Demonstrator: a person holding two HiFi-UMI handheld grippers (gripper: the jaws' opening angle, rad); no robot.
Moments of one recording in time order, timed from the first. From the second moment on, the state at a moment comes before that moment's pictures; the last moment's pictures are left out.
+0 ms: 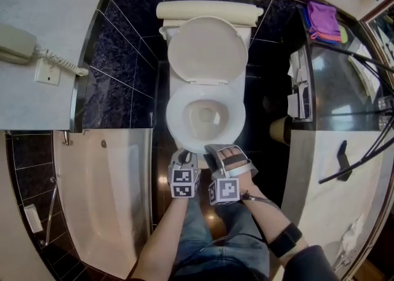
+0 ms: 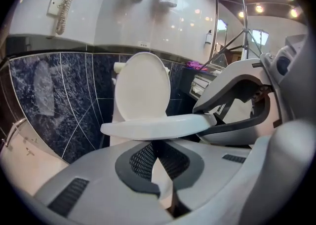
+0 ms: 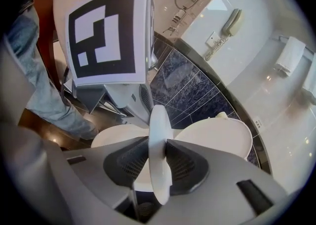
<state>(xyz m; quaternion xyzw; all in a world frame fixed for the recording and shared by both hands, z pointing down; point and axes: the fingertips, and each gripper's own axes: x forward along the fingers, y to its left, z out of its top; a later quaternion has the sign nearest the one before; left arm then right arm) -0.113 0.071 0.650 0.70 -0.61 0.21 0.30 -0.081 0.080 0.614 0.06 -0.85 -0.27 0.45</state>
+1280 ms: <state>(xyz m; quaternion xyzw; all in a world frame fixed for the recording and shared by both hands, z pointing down) -0.084 0.188 0.879 0.70 -0.53 0.33 0.35 0.050 0.054 0.768 0.25 -0.85 -0.04 0.45</state>
